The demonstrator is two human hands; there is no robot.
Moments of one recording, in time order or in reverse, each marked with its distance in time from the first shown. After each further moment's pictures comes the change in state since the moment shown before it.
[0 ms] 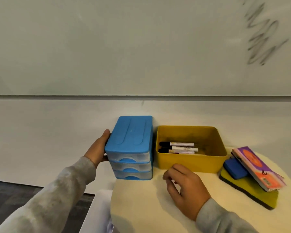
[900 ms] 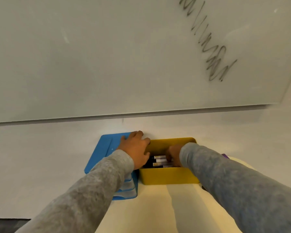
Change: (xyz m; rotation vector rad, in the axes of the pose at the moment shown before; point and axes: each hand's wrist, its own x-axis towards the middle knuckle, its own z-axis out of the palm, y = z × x) left_hand 0.005 0.064 0.136 1.556 -0.232 0.660; right_hand 0.129 0.097 -0.065 -0.497 -0.698 0.350
